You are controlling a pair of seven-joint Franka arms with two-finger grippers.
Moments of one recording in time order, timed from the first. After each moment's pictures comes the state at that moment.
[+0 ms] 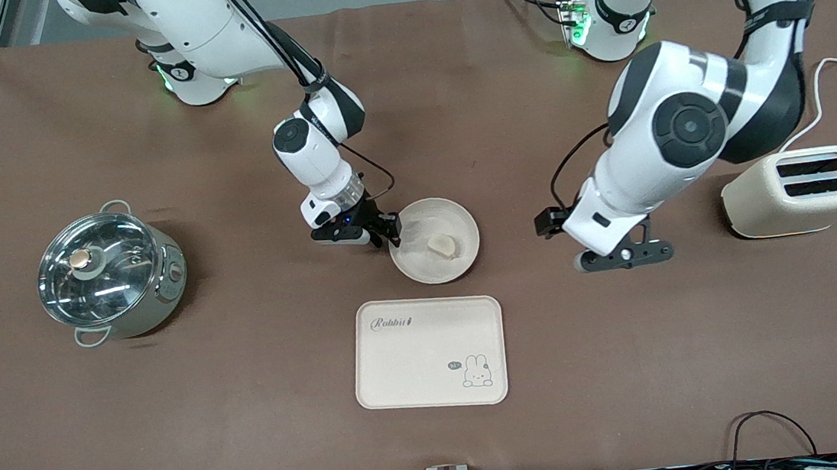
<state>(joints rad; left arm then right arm) -0.26 0.42 -0.22 -1.45 0.00 1.84 -0.49 0.61 0.59 0.14 -2.13 0.26 3.17 0.72</state>
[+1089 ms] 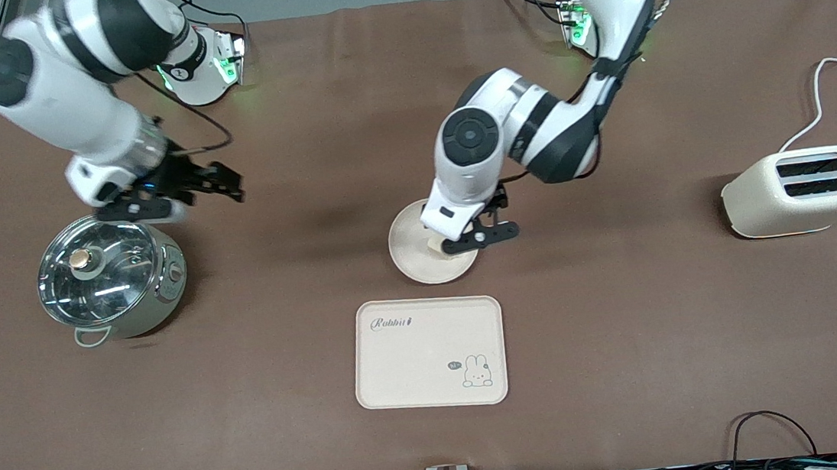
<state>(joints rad) -0.55 0.61 -0.23 -1.46 0.09 2.00 -0.98 0.12 -0.14 0.13 -2.04 0.15 1.92 0.29</state>
